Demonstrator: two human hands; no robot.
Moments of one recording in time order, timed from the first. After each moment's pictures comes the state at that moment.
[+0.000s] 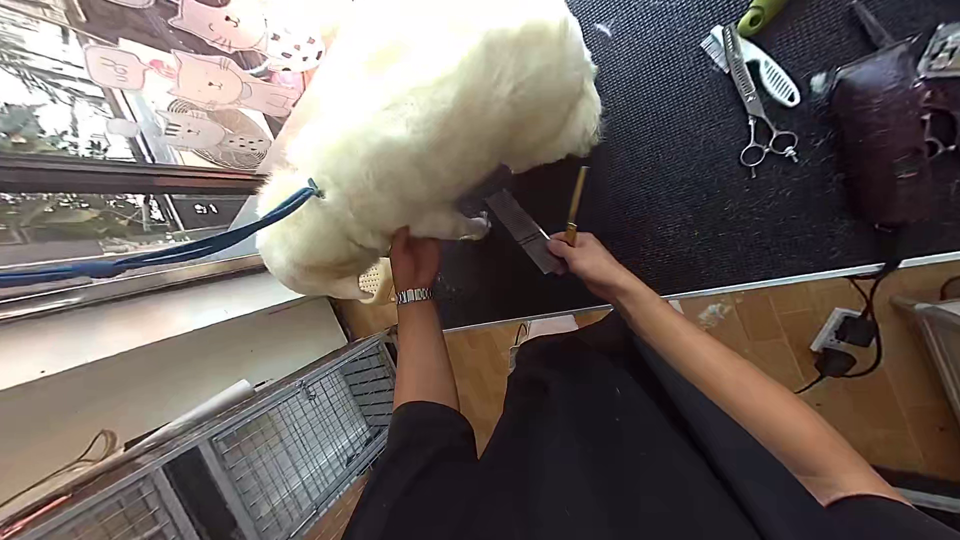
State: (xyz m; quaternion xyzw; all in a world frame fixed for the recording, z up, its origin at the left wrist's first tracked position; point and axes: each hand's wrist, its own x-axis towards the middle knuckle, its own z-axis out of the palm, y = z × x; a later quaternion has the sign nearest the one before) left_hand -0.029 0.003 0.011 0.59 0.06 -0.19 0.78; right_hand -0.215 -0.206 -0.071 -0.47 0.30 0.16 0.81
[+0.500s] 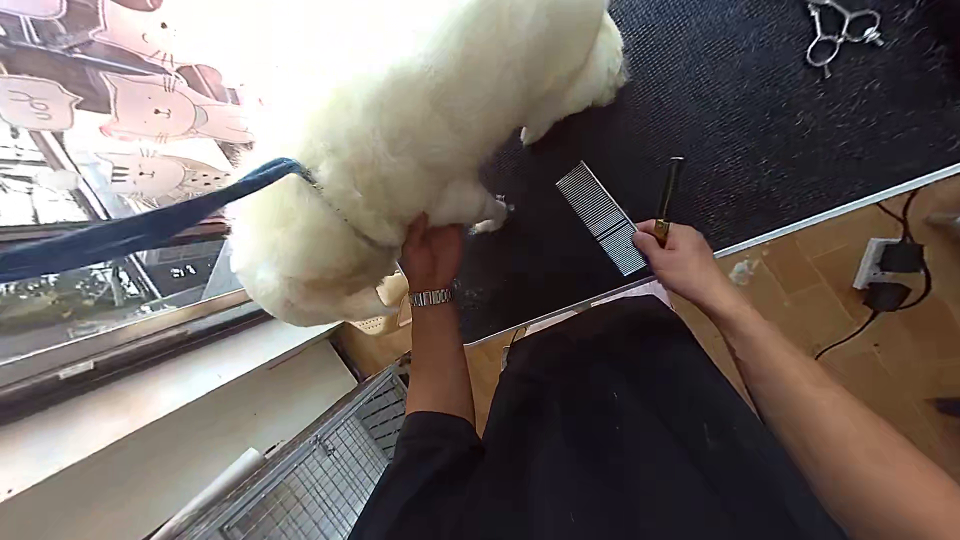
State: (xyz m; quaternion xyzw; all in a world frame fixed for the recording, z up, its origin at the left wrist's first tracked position) left_hand -0.009 0.019 -0.001 0.51 -0.01 -0.32 0.80; right_hand -0.284 -0.173 -0.077 -0.68 0.44 0.10 0.58
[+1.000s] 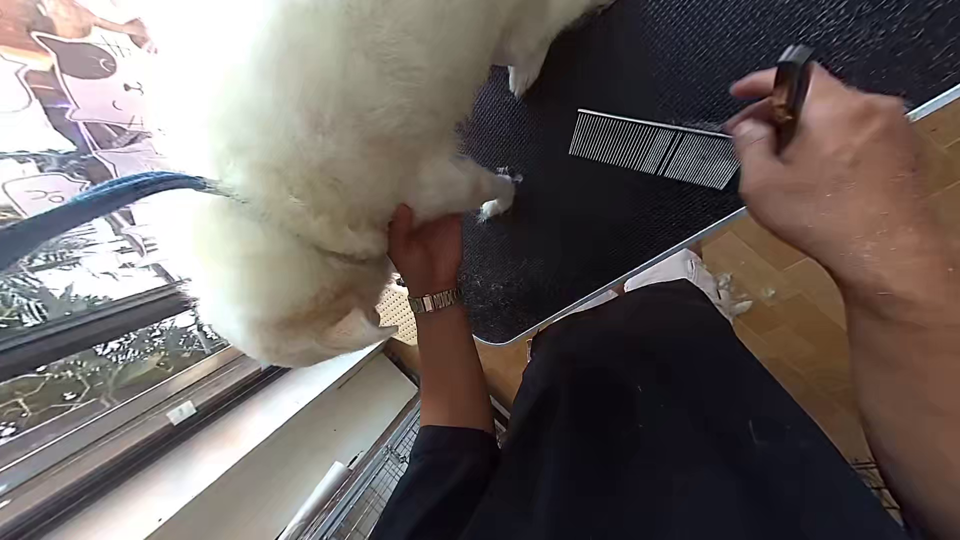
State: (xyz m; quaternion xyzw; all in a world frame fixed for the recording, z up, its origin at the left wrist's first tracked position) left_hand 0.003 0.020 -0.003 0.48 -0.08 -0.37 0.79; right_hand -0.277 -0.171 -0.033 -0.75 0.48 -0.01 0.46
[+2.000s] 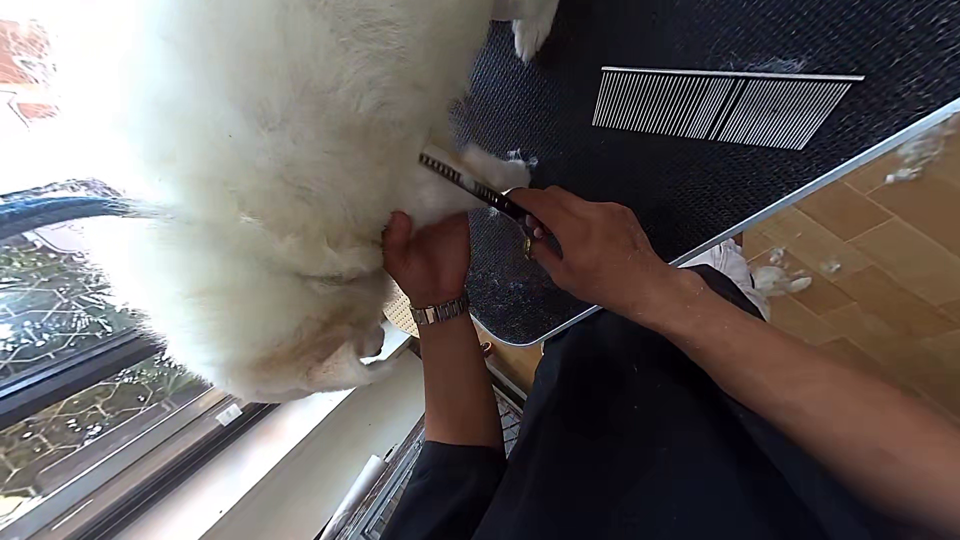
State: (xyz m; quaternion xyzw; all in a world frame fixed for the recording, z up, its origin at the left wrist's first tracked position) left_hand 0.008 0.025 -0.001 0.48 -0.08 -0.39 0.78; right_hand -0.164 -0.047 -0.050 -0.78 0.26 -0.15 0.55
